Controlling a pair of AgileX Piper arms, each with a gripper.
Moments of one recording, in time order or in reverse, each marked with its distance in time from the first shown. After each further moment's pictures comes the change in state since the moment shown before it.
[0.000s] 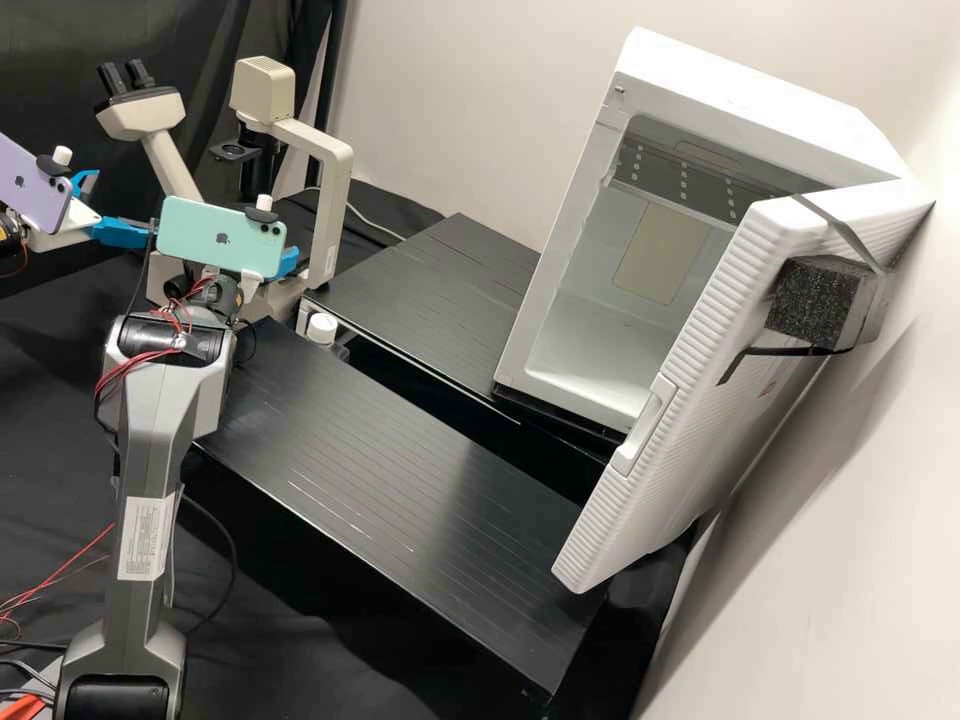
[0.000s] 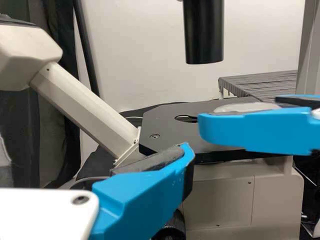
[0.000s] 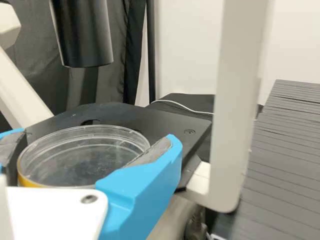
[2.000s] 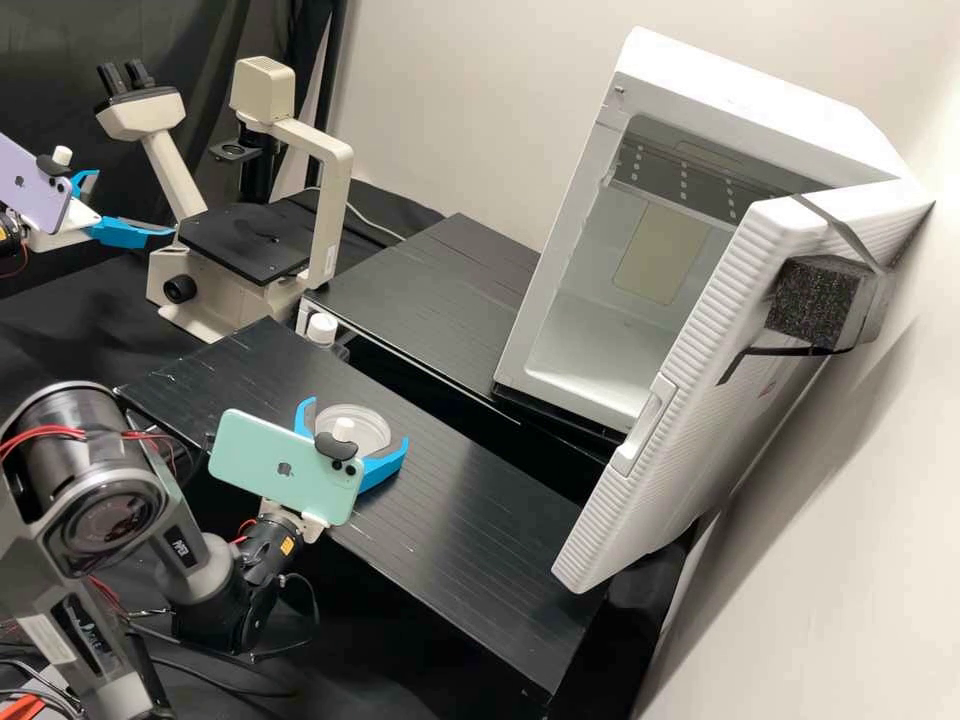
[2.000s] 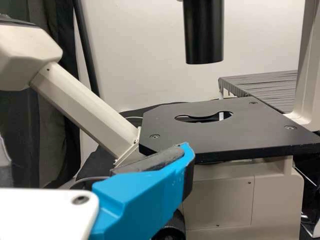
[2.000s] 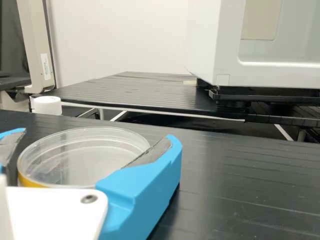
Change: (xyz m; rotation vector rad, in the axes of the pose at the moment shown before) left arm 0.000 0.000 0.000 0.000 0.000 0.000; right arm -0.317 0.056 0.152 -0.003 -0.159 0.225
